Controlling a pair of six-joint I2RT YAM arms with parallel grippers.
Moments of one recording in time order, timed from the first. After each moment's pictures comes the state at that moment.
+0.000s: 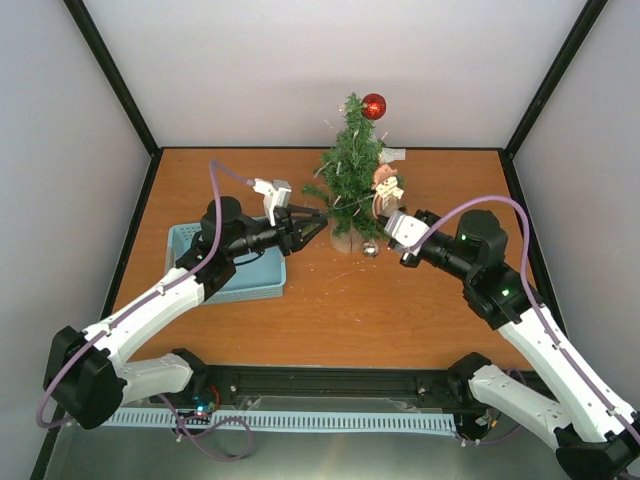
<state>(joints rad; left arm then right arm) -0.58 1.15 0.82 0.26 0.59 -0.46 0.51 0.80 0.91 -0.27 -0.35 -0.74</state>
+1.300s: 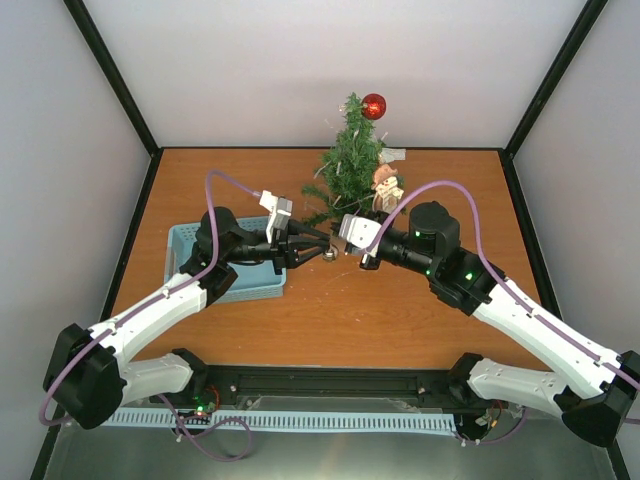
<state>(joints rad) -0.58 1.14 0.73 0.53 0.96 -0.43 0.81 1.02 1.03 -0.21 -0.25 -0.68</state>
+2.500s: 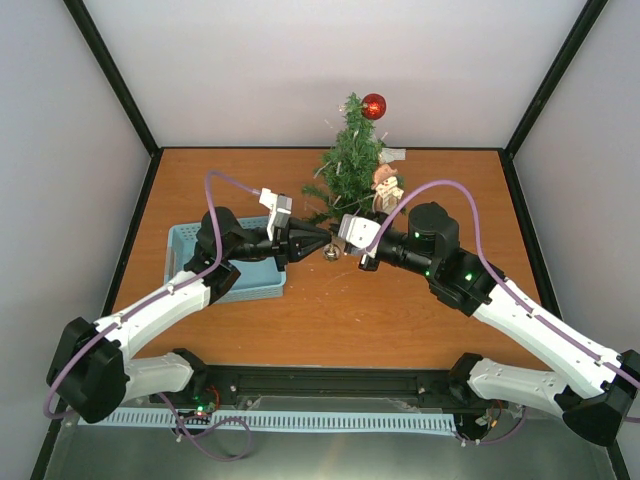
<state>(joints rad) -0.58 1.18 0.73 0.63 0.94 -0.42 0.83 1.02 1.03 -0.21 -0.25 -0.66</state>
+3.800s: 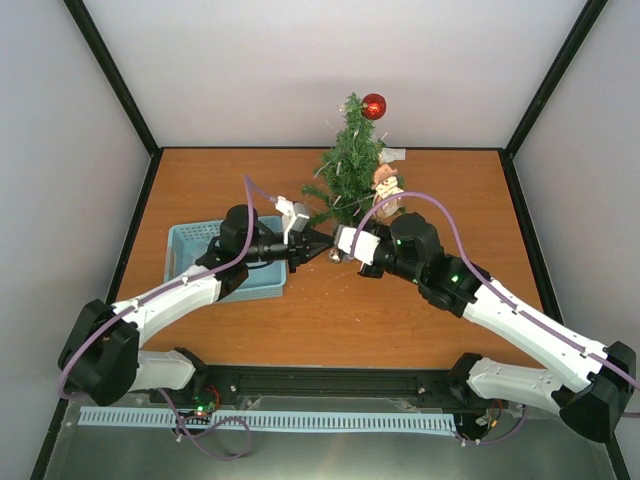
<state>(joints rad) -0.59 1.27 0.73 0.43 0.82 -0.22 0.82 1.04 0.94 -0.29 -0.04 -0.72</state>
